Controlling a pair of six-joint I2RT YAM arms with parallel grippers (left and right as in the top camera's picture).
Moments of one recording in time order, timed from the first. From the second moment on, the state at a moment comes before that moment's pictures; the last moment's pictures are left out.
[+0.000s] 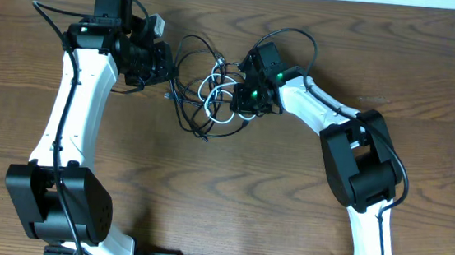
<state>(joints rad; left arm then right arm) 0.02 1.75 1.58 -1.05 0.47 -0.19 0.51 2.27 1.61 -0.51 -0.47 0.45</state>
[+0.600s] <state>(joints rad) 0.02 1.75 1.58 -1.04 0.29 -0.19 0.23 1.86 1.70 -0.53 -0.73 0.32</state>
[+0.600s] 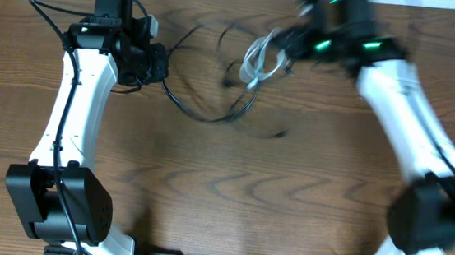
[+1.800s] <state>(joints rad) 0.02 1.94 1.50 -0.97 0.16 -0.17 0.09 1.71 1.96 -0.95 -0.54 0.23</state>
